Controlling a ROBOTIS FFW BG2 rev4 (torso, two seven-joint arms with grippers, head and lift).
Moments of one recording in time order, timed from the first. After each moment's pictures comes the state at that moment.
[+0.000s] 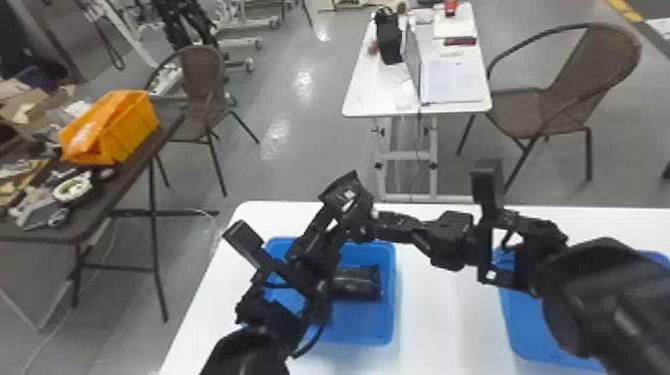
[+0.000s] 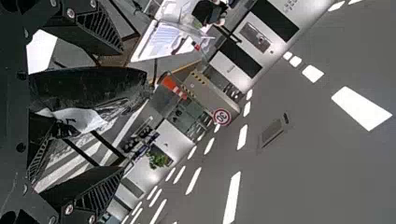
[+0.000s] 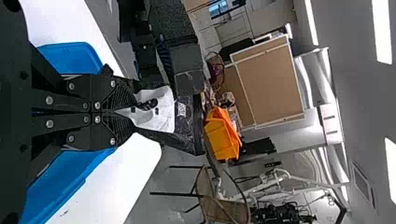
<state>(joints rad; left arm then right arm) 0.13 0.01 0.03 -1.63 0.68 0.11 -0.45 -0.33 -0.16 0.49 -1.32 -0.37 0.29 0.75</state>
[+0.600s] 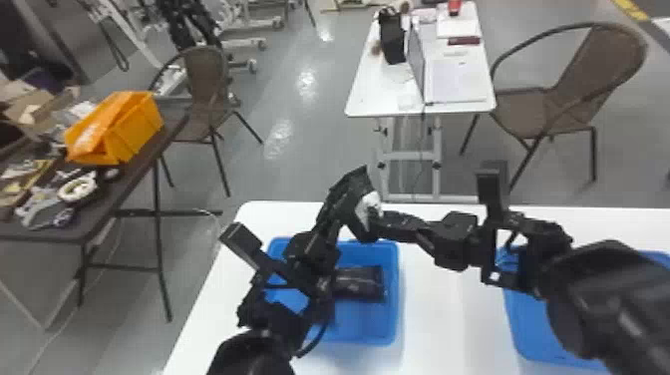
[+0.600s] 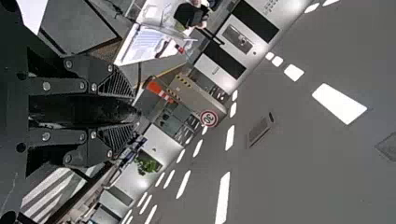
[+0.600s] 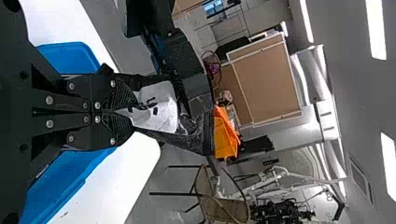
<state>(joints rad) 0.14 0.00 0.02 -1.63 0.66 0.01 -0.44 -0.33 -0.15 0.48 -1.30 -0.38 0.28 0.75</state>
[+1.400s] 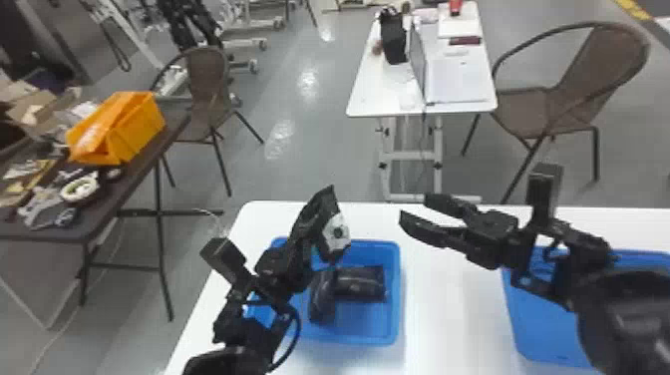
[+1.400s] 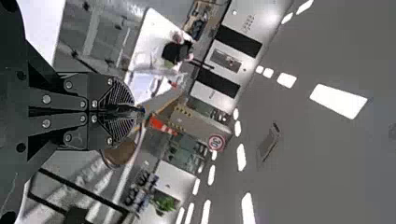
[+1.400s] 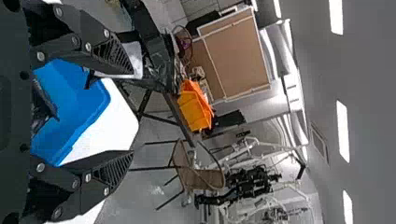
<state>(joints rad) 0.18 0.00 0.13 -1.58 0.38 -0.09 -0.44 -0.23 -0.12 0.30 -1.32 -0.36 0.22 0.75</state>
